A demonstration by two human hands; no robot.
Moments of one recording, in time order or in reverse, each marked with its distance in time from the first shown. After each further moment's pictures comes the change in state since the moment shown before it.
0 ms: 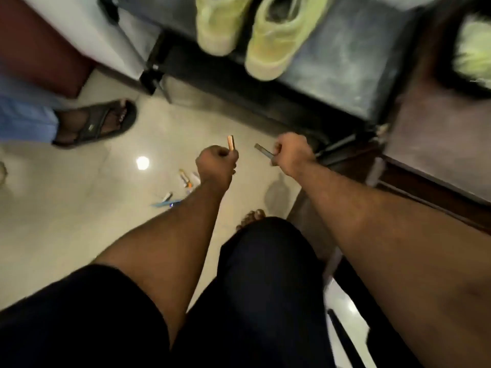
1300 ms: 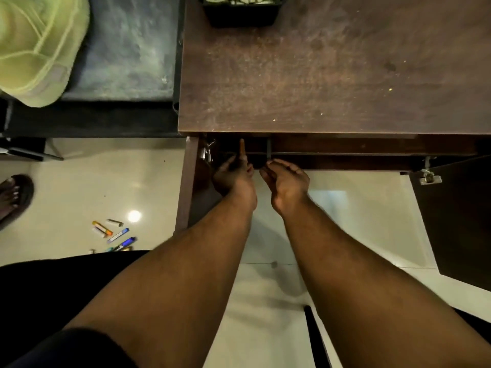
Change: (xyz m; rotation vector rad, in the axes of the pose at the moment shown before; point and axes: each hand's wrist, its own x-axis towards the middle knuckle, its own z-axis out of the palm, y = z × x) left_hand -0.125 -0.012 0.311 -0.468 -0.197 -0.277; right_hand -0.050 0.270 0.011 2.064 0.494 0.561
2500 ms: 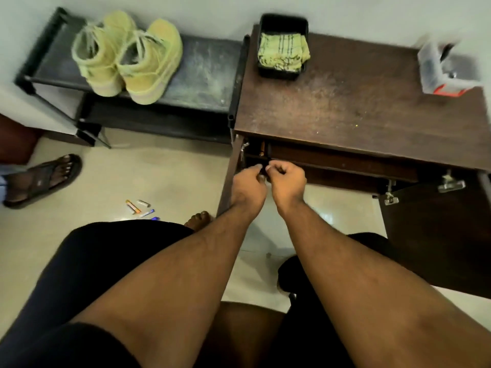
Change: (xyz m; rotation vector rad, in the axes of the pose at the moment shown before) left_hand -0.147 0.053 -0.081 1.027 -0.171 0.621; right_hand -0.134 -0.009 0.004 -0.858 -0.123 -0.560
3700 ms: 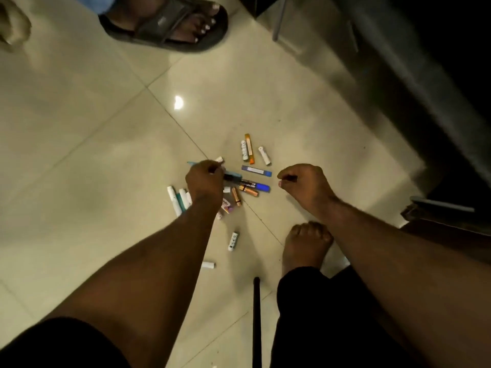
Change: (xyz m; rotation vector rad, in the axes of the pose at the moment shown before) left_hand 0.084 -0.479 -0.159 -0.382 0.659 -0.842; right_hand -0.007 0.127 0.403 -0.963 -1.052 -0.444
